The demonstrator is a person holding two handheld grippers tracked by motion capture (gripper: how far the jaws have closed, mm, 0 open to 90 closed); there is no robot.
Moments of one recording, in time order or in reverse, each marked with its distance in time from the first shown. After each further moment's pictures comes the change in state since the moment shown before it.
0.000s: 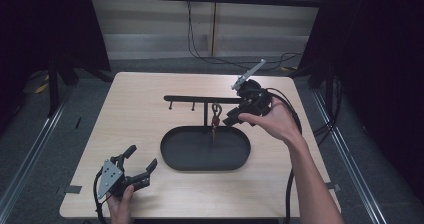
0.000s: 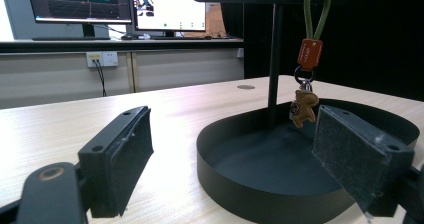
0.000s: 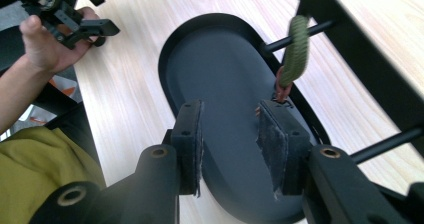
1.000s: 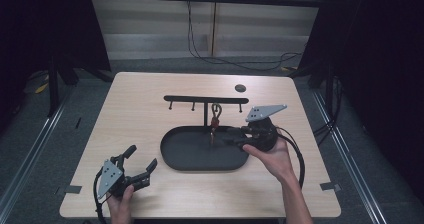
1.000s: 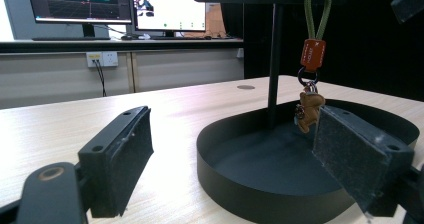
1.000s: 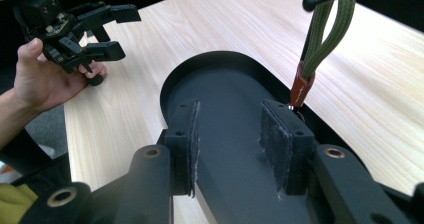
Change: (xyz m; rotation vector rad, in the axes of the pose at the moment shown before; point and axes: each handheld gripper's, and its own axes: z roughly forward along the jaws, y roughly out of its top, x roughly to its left) left arm 0.000 0.000 0.000 0.002 0.001 0.005; right arm 0.031 -0.083 0.034 -0.373 -0.074 -0.001
